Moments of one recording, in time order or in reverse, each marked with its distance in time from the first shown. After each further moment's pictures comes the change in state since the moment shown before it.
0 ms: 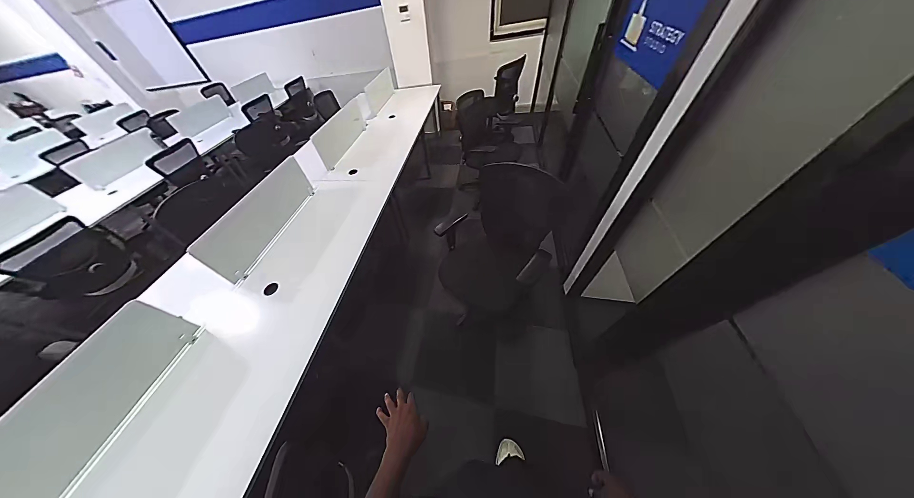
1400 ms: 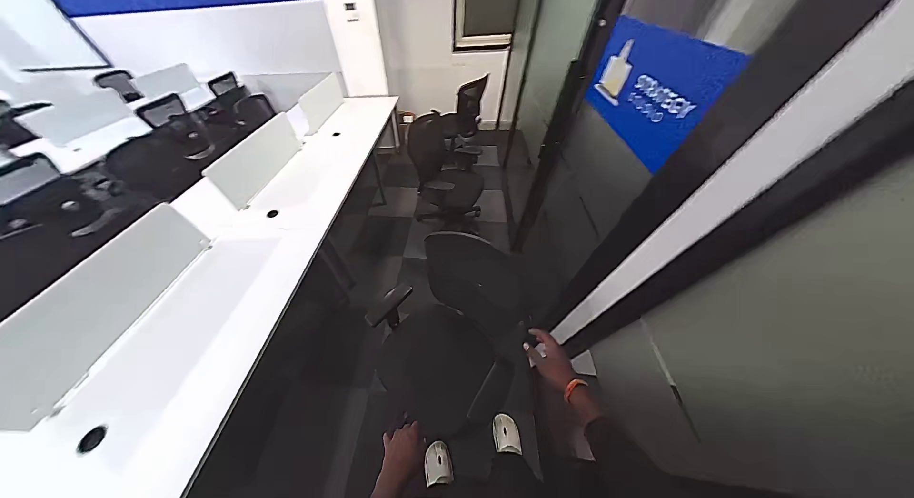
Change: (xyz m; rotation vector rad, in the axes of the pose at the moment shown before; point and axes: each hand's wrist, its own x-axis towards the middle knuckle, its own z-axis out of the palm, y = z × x) left_hand 0.345 0.343 -0.168 -0.048 -0.217 0.285; right_hand 0.156 -0.272 -0.634 0.317 0.748 -0.497
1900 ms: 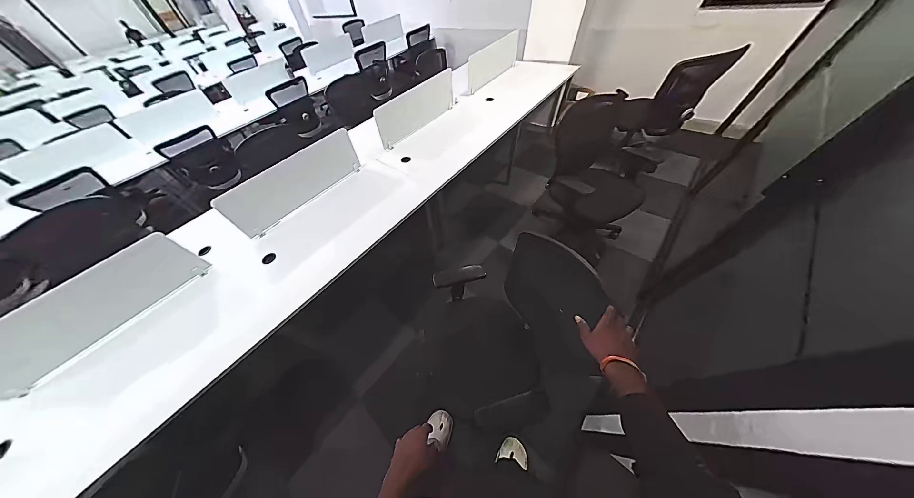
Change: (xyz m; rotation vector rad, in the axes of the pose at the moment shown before) left_hand -0.051 0.080 0.078 -0.524 0.067 -0.389; right_hand 0.188 -0.069 -0.015 -0.546 -0.065 -0.158
